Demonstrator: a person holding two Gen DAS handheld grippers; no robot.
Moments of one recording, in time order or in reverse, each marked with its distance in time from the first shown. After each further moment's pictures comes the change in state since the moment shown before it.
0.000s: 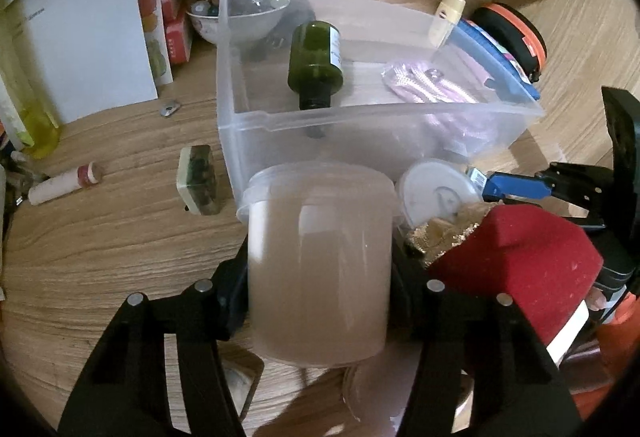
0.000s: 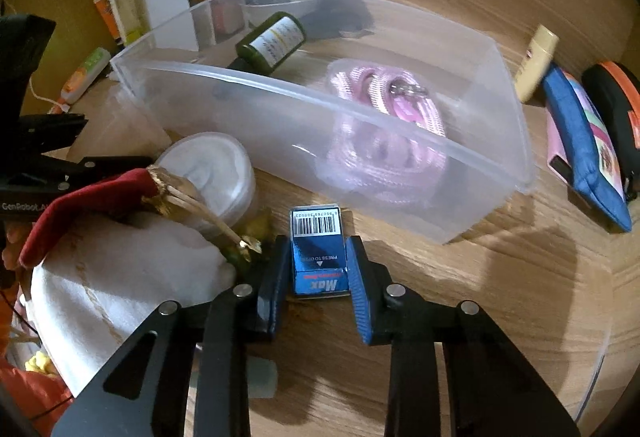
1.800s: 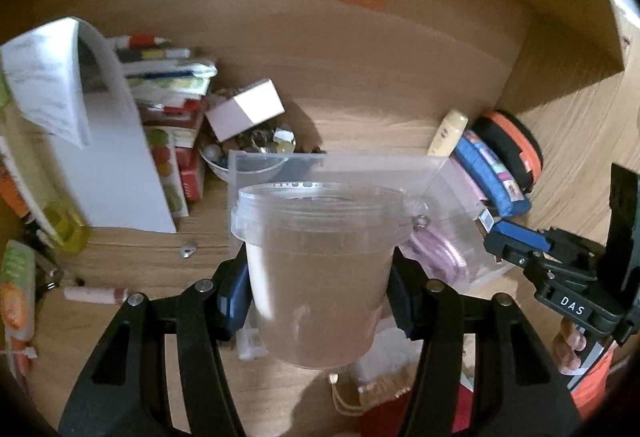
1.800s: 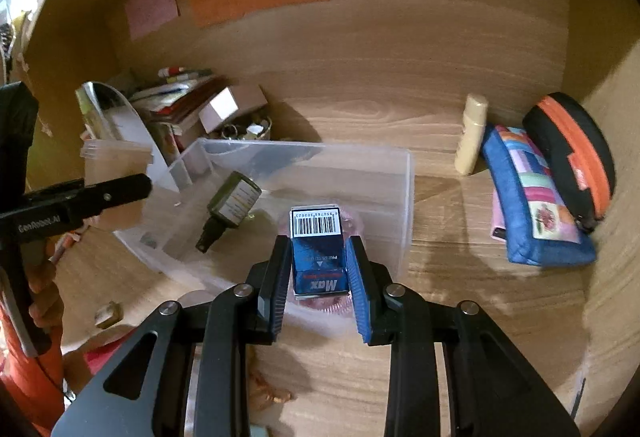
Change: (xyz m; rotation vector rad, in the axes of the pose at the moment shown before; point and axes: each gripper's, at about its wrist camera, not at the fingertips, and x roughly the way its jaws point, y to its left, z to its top) left arm -0.039 -0.011 0.077 -0.061 -0.239 0.021; right arm -0.055 -0.043 0.056 0.195 -0.272 -0.002
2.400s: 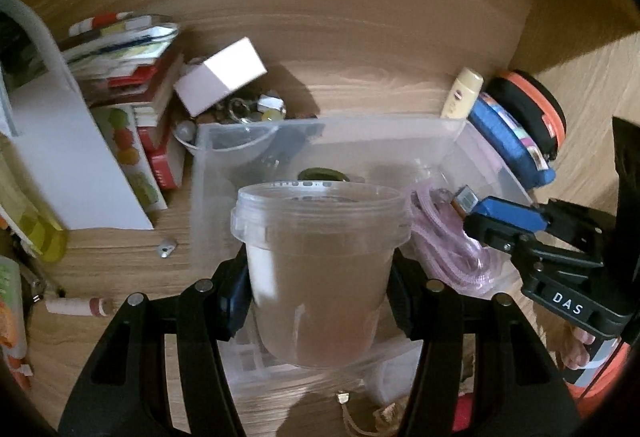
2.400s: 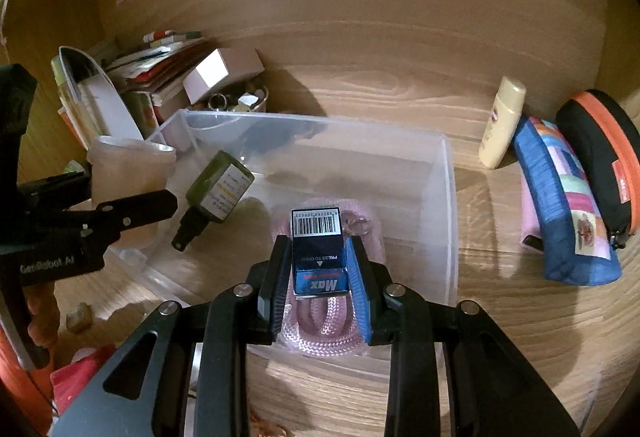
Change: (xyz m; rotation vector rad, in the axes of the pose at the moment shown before) left arm 0.042 -0.014 -0.009 0.071 0.084 0.042; right arm 0.048 0.009 0.002 -0.035 0.085 -0.022
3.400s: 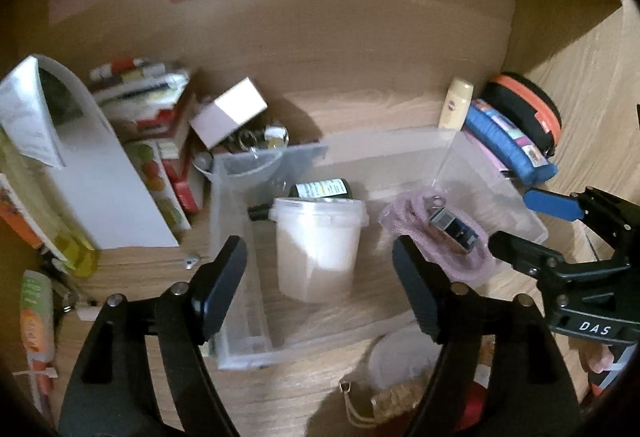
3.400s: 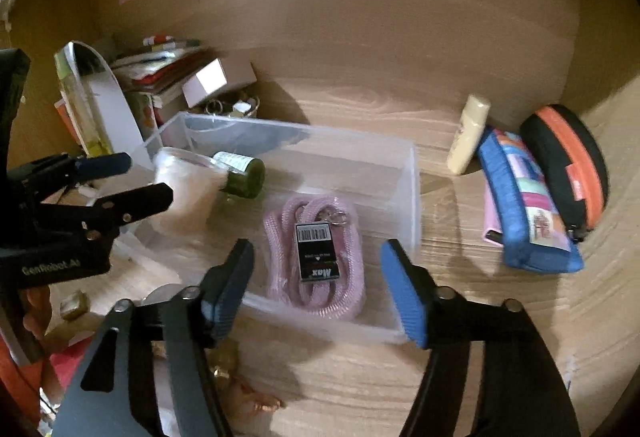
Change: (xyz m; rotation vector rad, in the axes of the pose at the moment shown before) left arm -0.038 -0.013 -0.006 0.069 -0.102 0.080; right arm -0.038 0.009 -0.010 -0.028 -0.058 -0.102
